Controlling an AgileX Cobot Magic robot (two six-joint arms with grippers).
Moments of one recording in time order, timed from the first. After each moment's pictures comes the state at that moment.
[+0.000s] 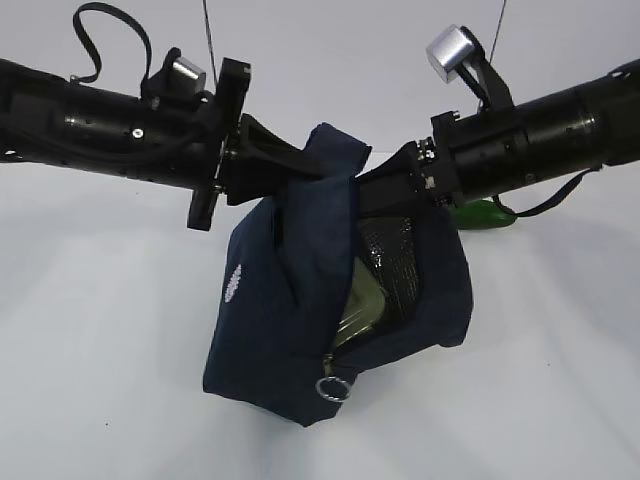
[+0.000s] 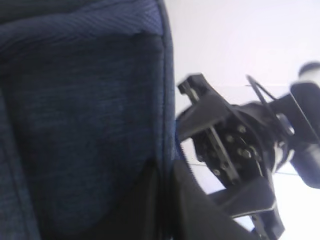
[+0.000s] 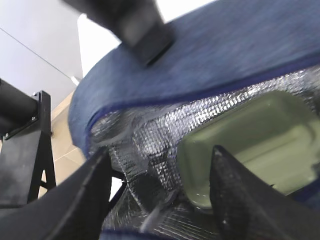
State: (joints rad) left arm -0.36 1.83 -1.12 -1.60 1.01 0.65; right arm 0.21 1.82 -1.17 1.40 1.15 -1.57
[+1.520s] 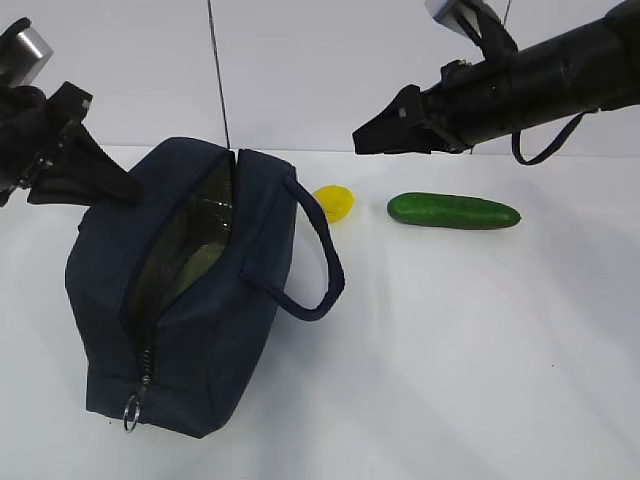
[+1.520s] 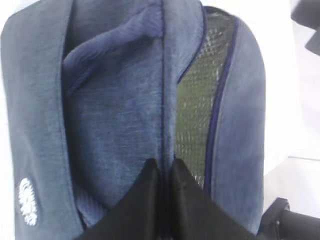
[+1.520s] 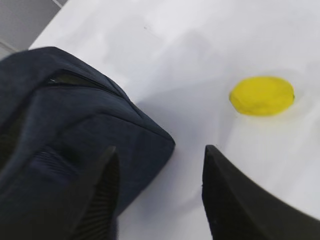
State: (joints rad) left arm -0.07 1.63 -1.12 -0.95 1.04 0.52; right arm 0.21 1.83 -1.34 1.20 0.82 -1.18
